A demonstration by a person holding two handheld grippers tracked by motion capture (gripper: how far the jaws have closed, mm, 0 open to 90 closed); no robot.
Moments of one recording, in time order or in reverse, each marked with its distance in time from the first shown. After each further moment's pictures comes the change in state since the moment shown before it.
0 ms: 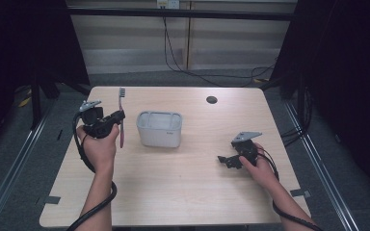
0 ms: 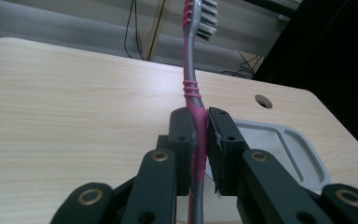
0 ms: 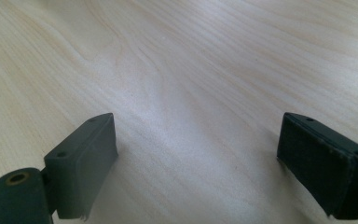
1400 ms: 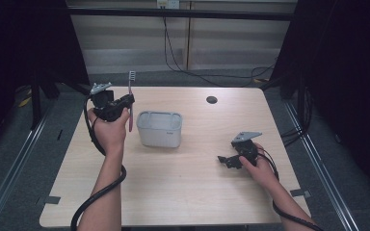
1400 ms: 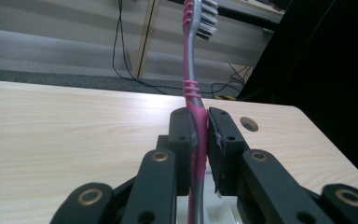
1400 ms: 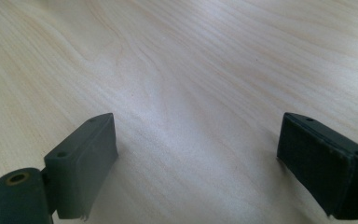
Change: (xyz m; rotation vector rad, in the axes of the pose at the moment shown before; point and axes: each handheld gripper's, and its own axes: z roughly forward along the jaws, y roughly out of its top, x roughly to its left) left arm -0.024 0.032 0.025 -0.047 -0.040 0.046; right arm 0.000 0.000 0.000 0.001 0.001 -0.002
